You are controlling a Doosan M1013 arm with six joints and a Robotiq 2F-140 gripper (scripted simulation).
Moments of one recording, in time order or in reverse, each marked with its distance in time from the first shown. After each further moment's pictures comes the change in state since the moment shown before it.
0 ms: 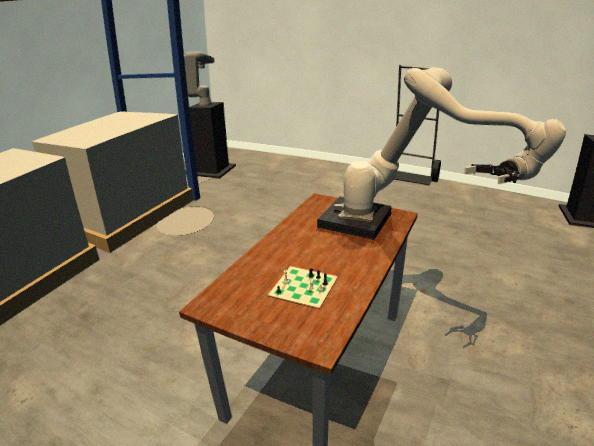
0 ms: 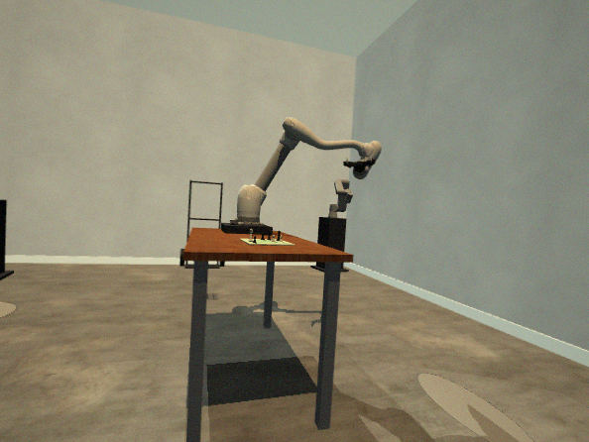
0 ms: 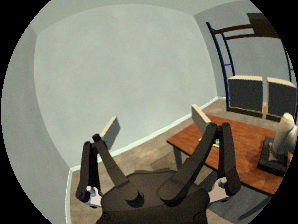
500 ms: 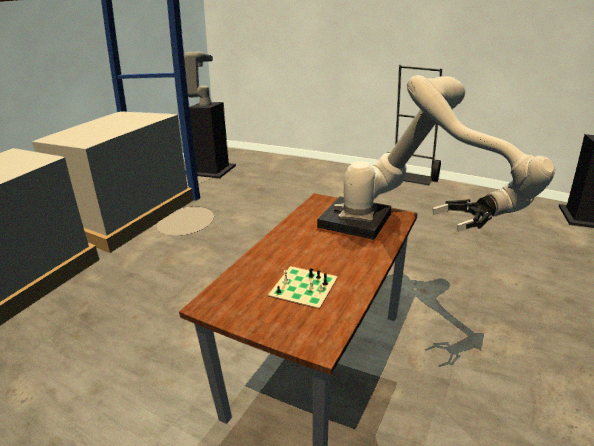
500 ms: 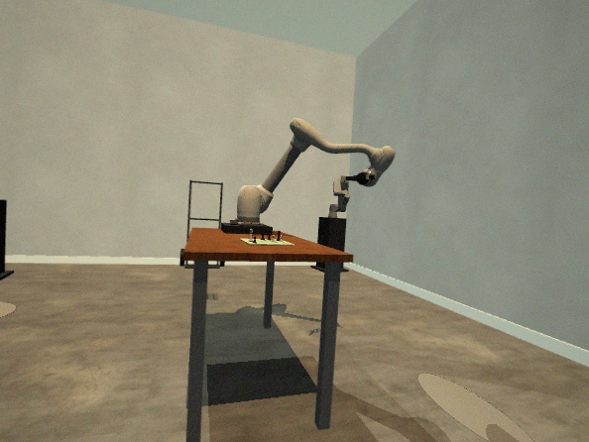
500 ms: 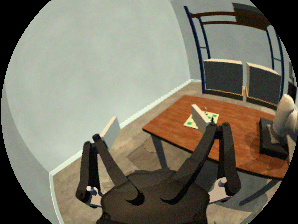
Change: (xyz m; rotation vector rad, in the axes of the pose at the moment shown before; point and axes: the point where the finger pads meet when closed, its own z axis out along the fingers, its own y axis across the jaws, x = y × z) arm -0.147 0.025 0.155 -0.254 -0.172 -0.041
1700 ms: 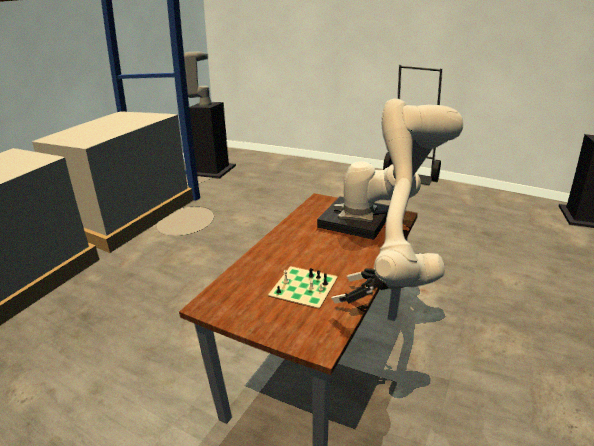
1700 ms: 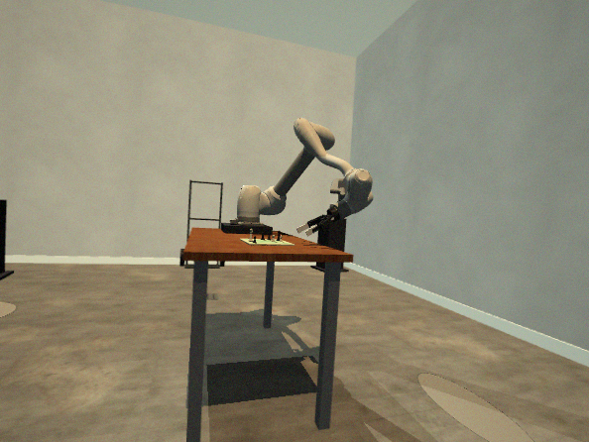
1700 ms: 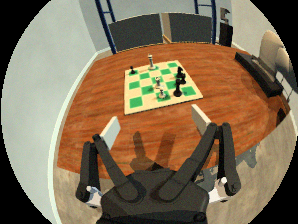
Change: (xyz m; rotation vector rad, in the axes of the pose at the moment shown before) arm -0.271 0.159 0.357 -0.788 -0.405 0.192
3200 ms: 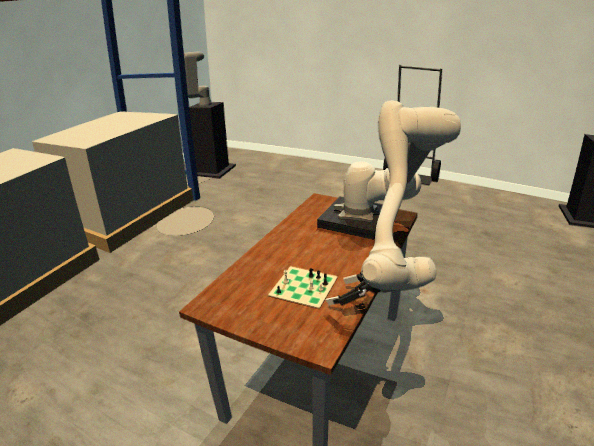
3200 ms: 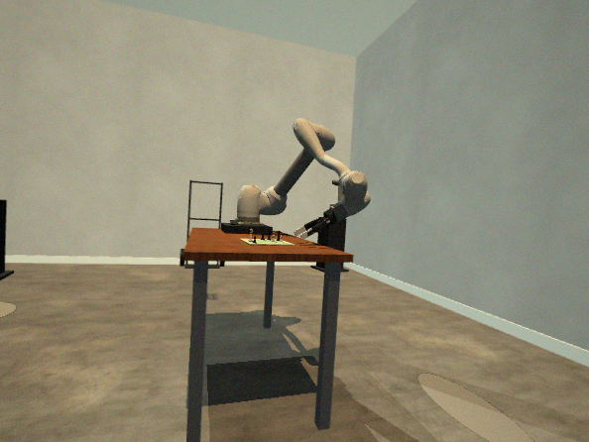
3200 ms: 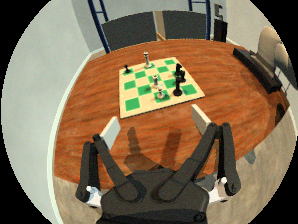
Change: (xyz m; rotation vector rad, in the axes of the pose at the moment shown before) arm -0.005 -0.001 0.026 -0.049 -0.025 0.024
